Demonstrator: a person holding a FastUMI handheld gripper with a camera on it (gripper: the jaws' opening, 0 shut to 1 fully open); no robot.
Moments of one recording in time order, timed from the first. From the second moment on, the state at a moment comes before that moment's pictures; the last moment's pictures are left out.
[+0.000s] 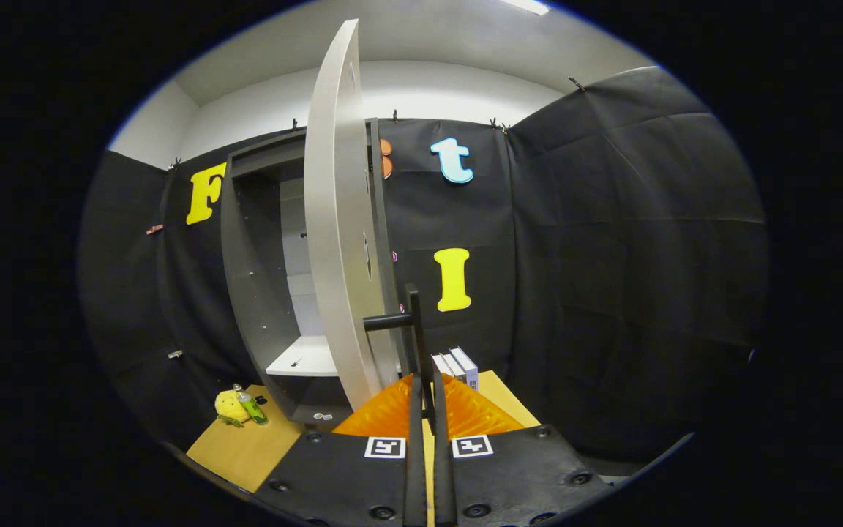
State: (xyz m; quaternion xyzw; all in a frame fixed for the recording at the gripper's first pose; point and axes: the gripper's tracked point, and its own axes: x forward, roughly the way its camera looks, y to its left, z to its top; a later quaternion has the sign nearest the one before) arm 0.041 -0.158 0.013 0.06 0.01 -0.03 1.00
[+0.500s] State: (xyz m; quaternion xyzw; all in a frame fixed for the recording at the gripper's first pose) arm -0.003 -0.136 0.060 0.01 -0.04 -0.06 1.00
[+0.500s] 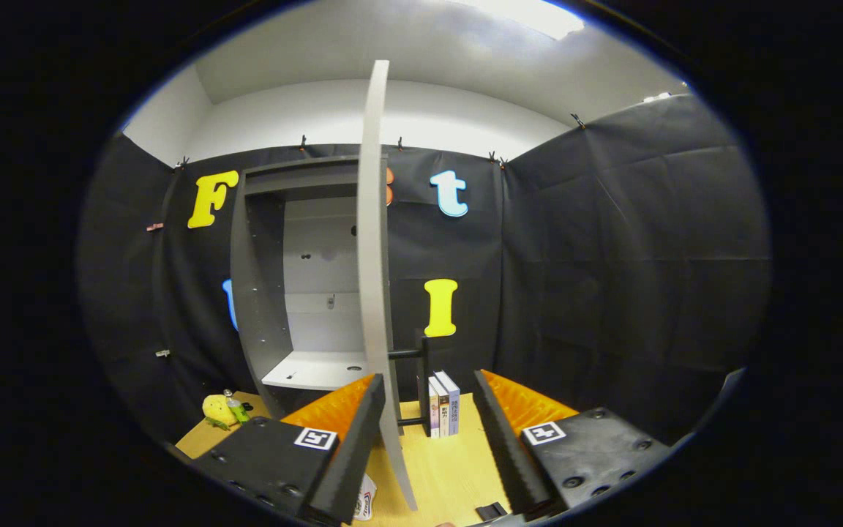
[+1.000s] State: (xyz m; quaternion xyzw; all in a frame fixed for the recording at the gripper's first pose) arm -0.014 -0.042 0.083 0.00 -0.07 0.00 1.00
